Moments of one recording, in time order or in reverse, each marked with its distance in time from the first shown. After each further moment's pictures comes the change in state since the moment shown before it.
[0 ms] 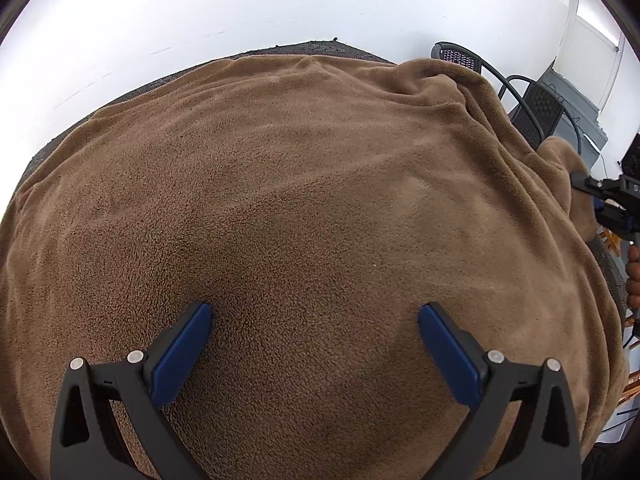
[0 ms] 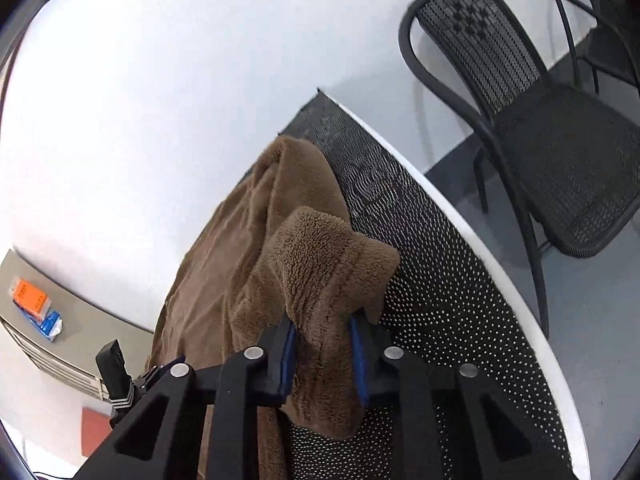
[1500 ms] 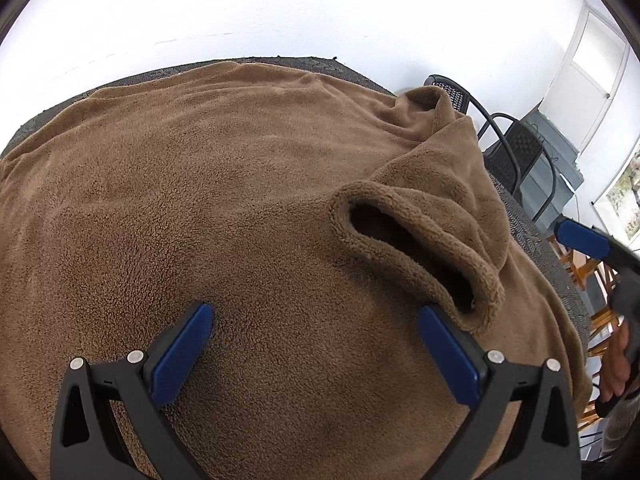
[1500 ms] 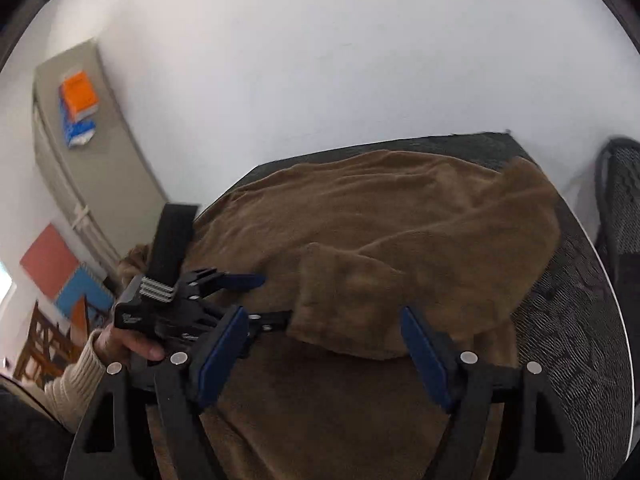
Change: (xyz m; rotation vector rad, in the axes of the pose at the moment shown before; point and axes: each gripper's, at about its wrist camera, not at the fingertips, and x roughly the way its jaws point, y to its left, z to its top) left arm -0.011 0.025 0.000 -0.126 -0.060 -0.154; right arm 0.050 0.181 -0.050 -0.583 0.078 0.031
